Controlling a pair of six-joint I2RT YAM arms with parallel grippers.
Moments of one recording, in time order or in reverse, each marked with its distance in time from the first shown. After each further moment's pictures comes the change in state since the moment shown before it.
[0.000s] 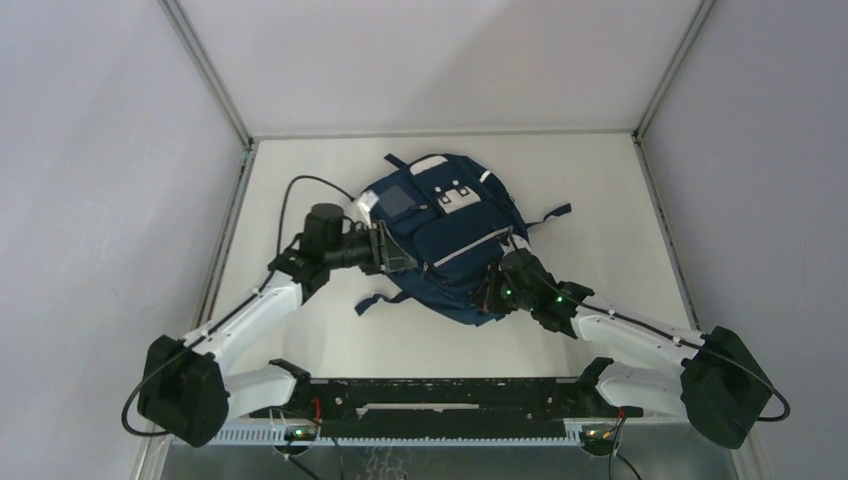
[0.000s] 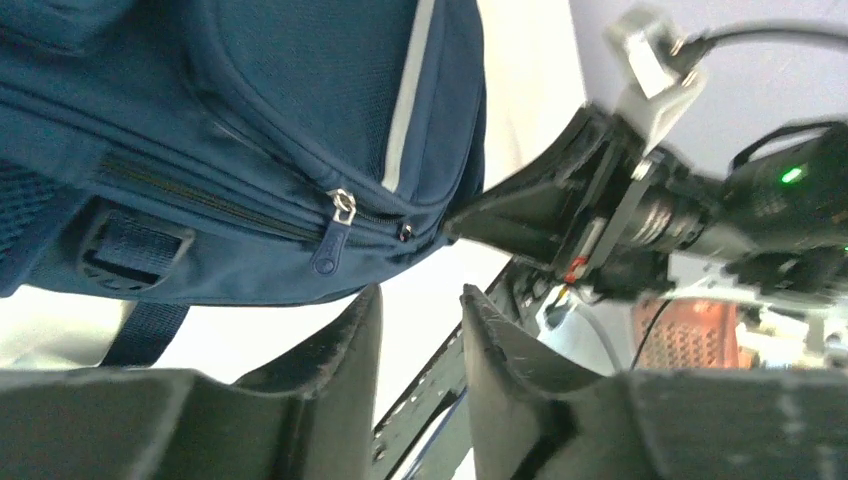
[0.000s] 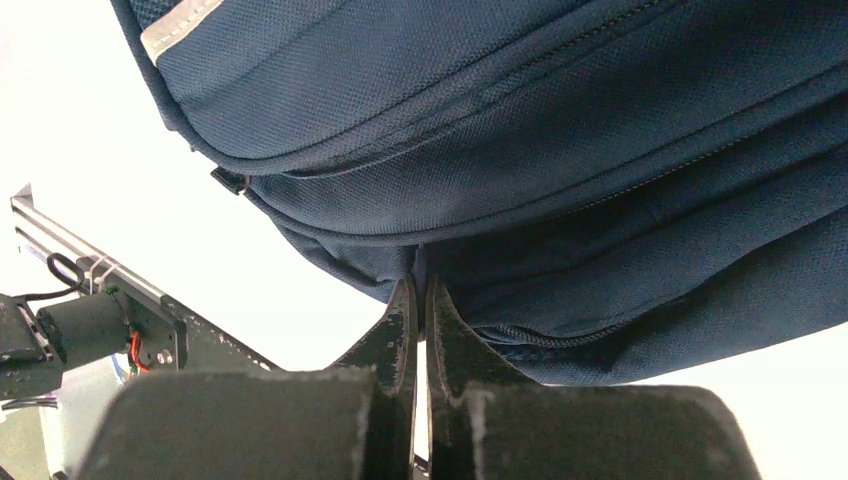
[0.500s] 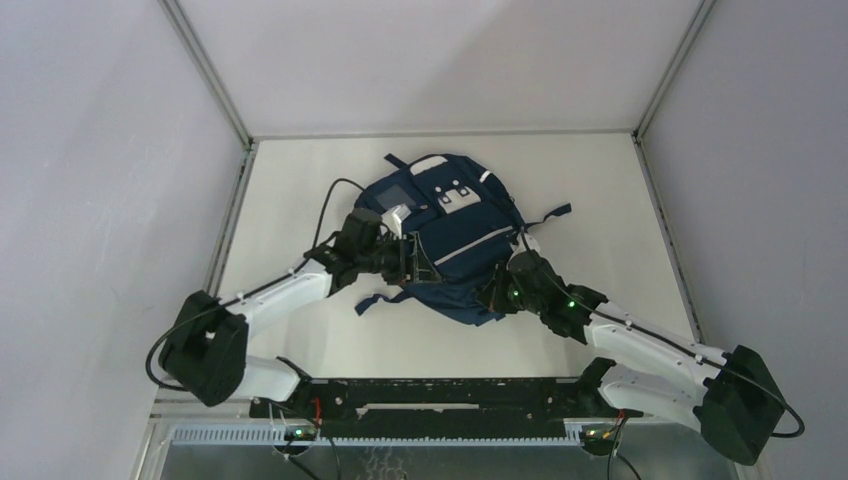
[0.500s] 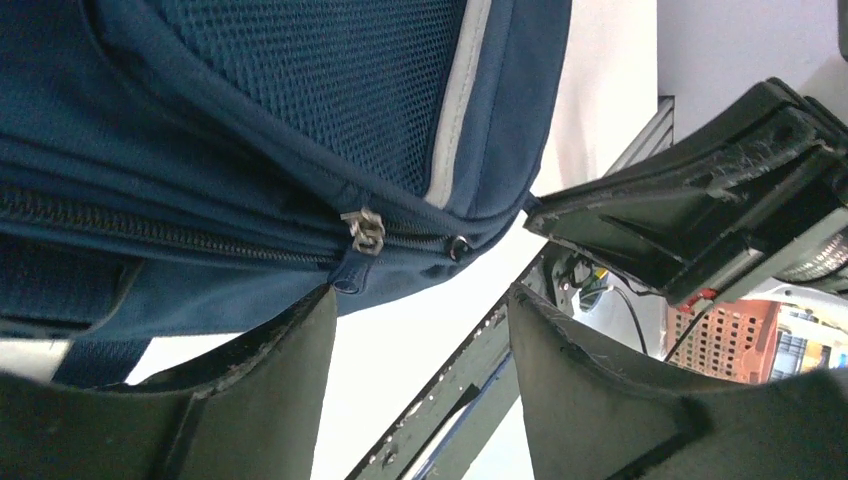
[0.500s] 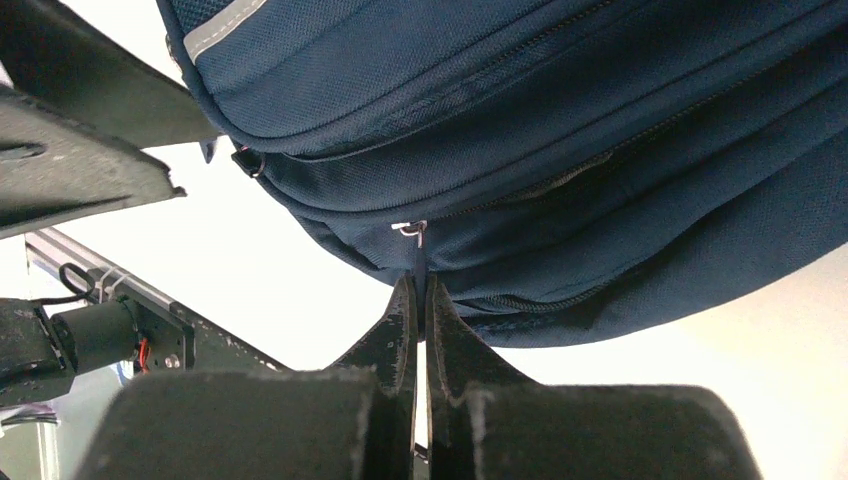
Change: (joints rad) left arm -0.177 0.209 0.031 0.014 -0.100 -0.008; right arm 0.011 -0.105 0.016 -0.090 0.069 0.003
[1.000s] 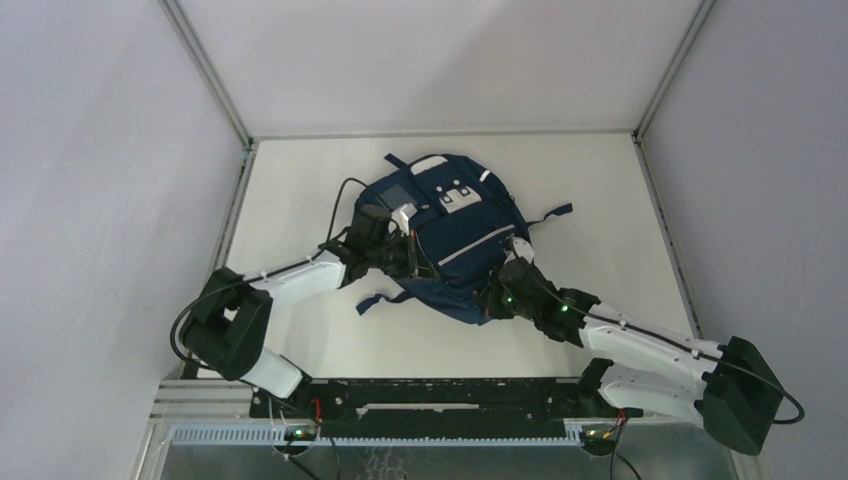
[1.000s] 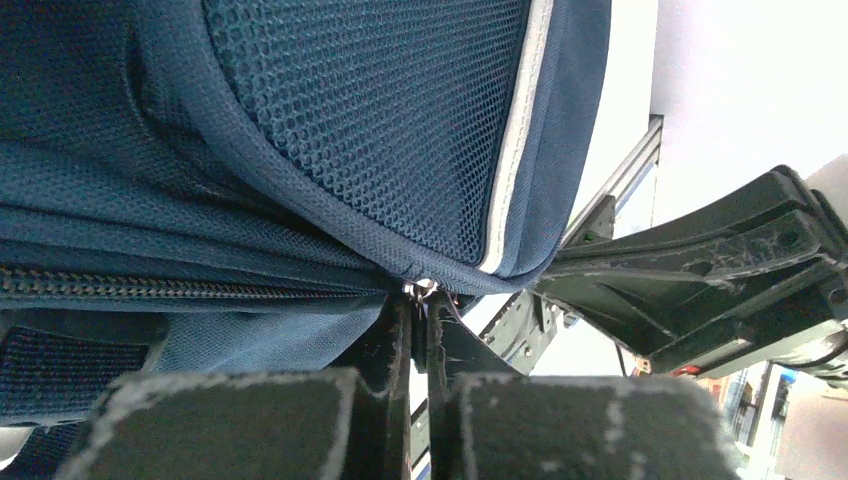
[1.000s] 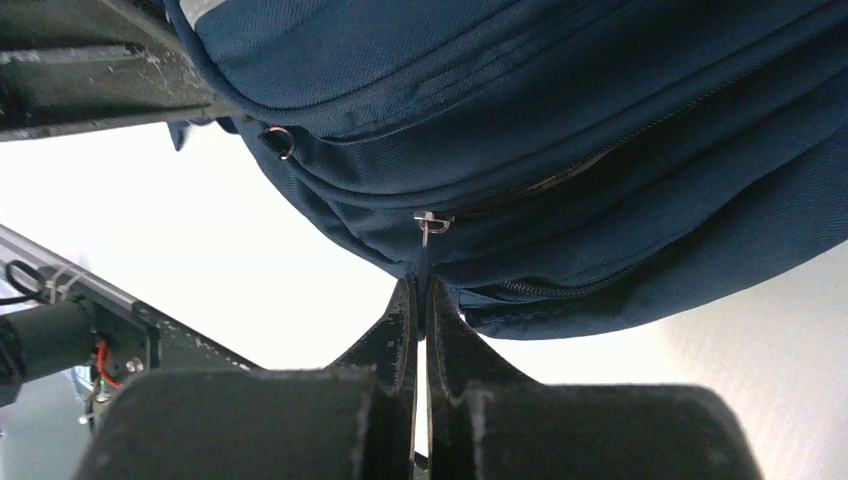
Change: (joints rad) left arm -0.007 0.160 0.047 0.090 0.029 -0.075; right arm 0.076 0.003 0.000 -0.014 0.074 0.008
